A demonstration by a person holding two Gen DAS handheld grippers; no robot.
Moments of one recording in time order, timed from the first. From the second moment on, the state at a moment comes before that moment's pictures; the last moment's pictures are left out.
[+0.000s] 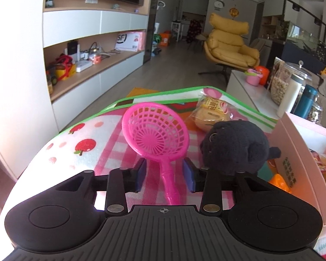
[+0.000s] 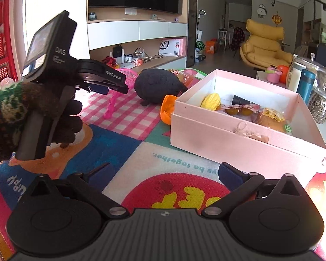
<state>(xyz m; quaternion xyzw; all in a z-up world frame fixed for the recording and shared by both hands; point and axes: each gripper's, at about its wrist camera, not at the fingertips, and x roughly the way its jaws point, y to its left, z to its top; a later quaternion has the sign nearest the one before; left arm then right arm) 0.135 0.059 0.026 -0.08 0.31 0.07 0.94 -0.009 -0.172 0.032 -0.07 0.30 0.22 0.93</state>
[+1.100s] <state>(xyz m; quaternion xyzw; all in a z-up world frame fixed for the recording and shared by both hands) -0.022 0.082 0.008 -0.14 0.30 -0.09 0.94 0.211 -0.037 0.137 -0.06 0.42 0.17 0.89</state>
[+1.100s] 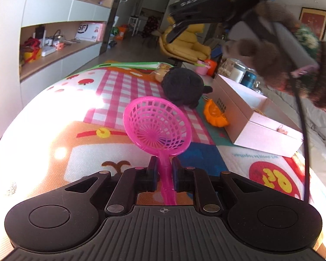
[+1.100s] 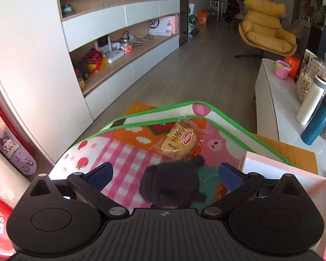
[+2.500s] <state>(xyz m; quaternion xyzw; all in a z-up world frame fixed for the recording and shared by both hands) -0.051 0.063 0.019 -0.12 0.33 -0.10 0.93 0.000 -0.154 0.106 -0.06 0.47 0.26 0.84</state>
